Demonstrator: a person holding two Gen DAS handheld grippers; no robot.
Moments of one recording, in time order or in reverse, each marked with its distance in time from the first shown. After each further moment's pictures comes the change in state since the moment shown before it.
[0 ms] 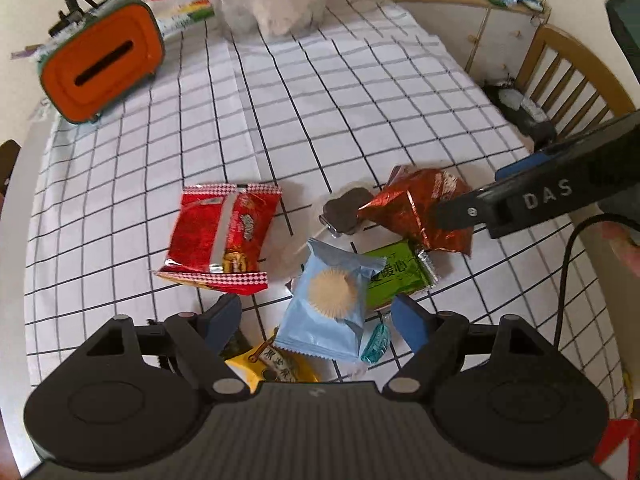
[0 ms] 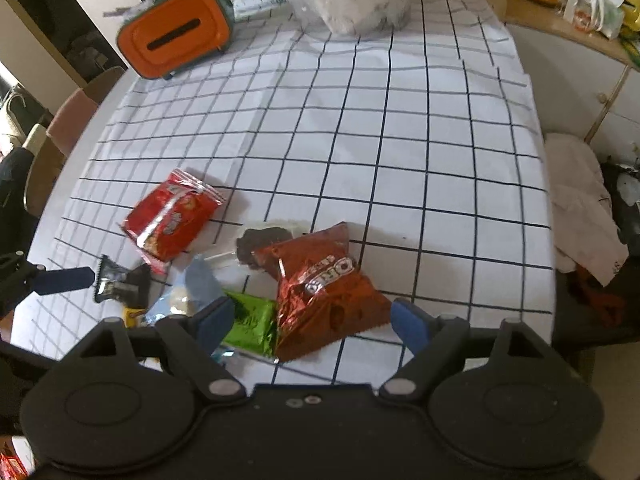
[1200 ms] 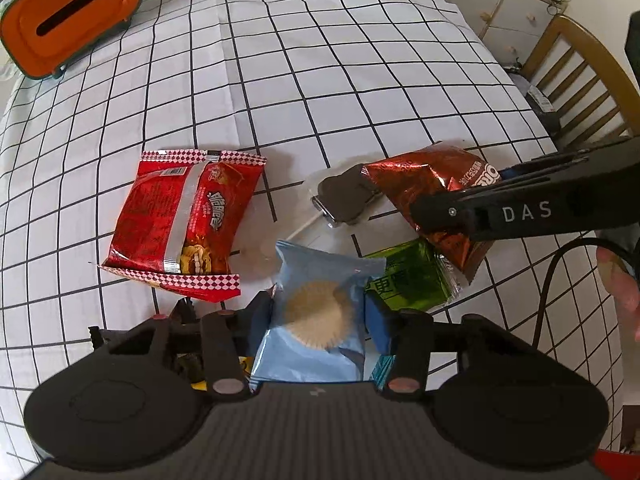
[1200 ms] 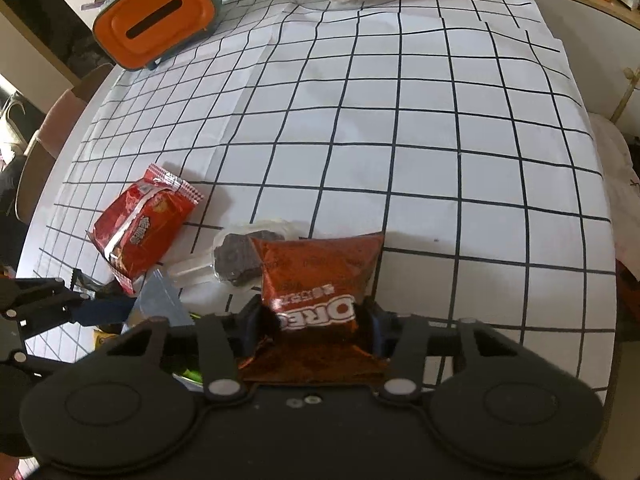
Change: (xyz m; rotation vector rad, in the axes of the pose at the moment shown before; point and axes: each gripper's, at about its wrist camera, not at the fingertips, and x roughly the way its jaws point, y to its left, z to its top) left arm 0.056 0.010 0.013 -0.069 0.090 -0.069; right arm 0.049 -0.008 0.004 0.032 0.004 0.048
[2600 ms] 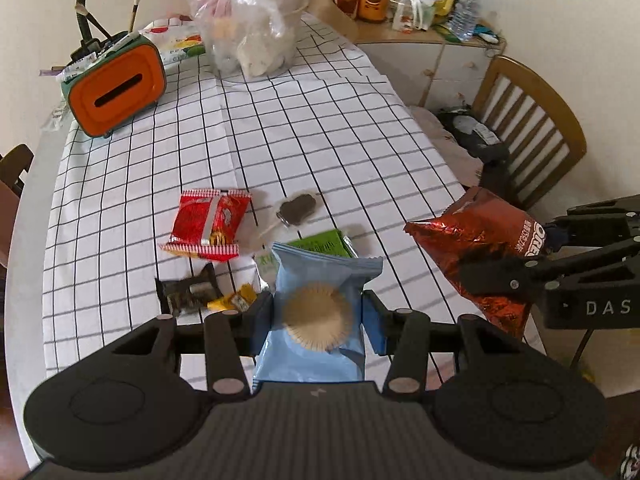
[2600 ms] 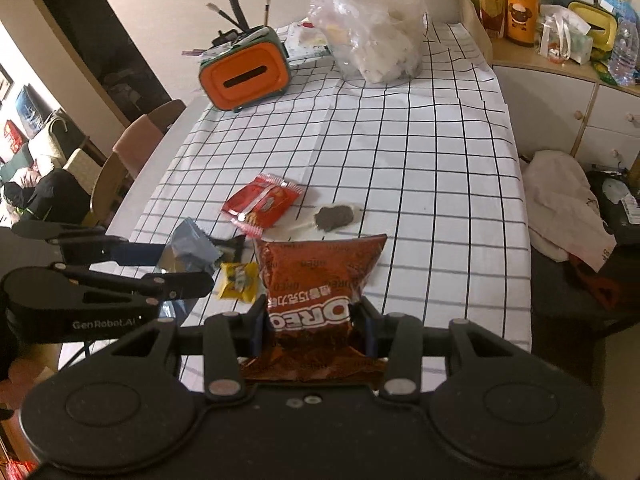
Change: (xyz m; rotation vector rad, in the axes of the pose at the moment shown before) left arm -0.172 -0.047 -0.073 0.047 -0.176 -0.002; right arm -0.193 0.067 -0.110 -0.051 -0.170 0.017
